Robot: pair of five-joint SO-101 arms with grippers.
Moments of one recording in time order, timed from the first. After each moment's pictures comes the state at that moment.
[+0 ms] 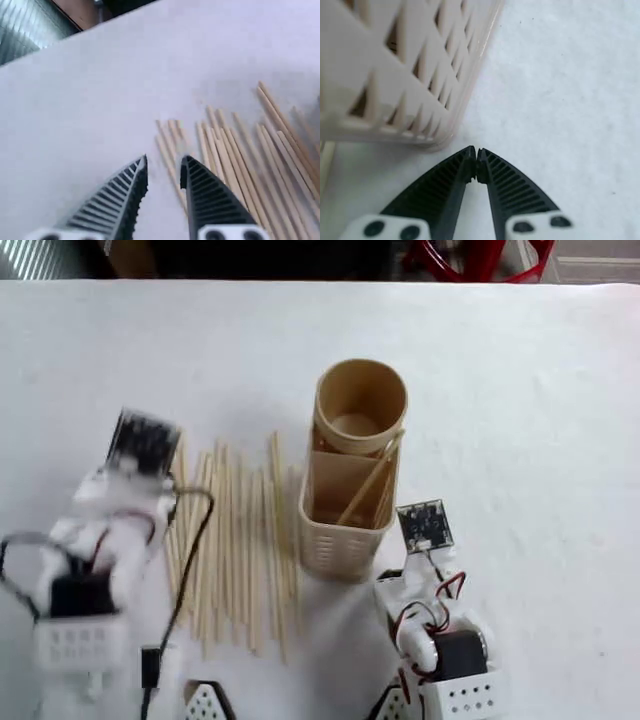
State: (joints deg) left arm -9.8 -60.4 54.2 58.8 -21.3; right arm -13.5 -103.3 96.4 72.7 4.3
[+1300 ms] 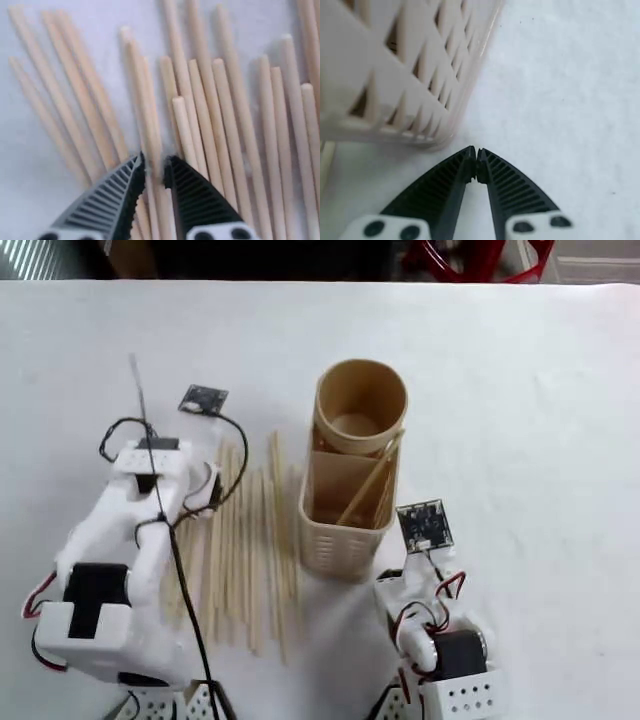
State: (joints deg) left arm -5.7 6.1 33.8 52.9 -9.4; right arm -13.5 -103.3 96.4 72.7 4.3
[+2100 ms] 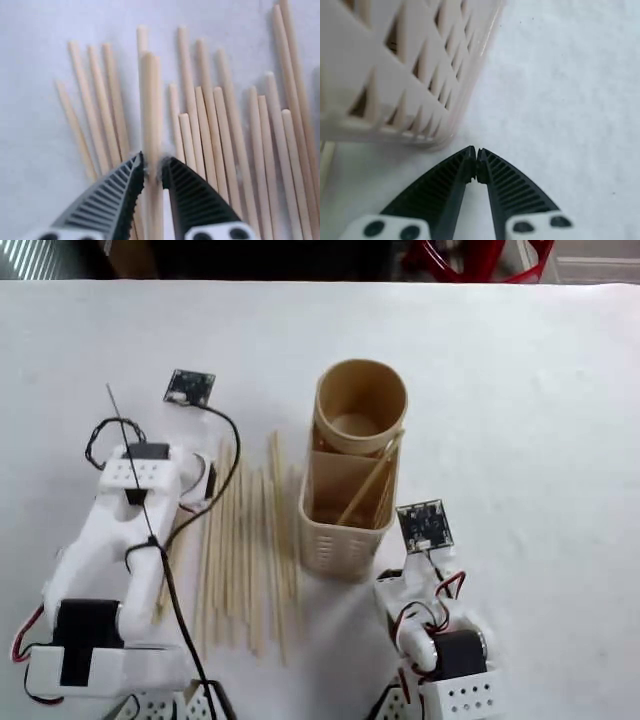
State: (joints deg) left arm -5.8 -5.1 38.5 49.1 -6.6; right arm -13.5 -103.3 96.4 72.7 4.3
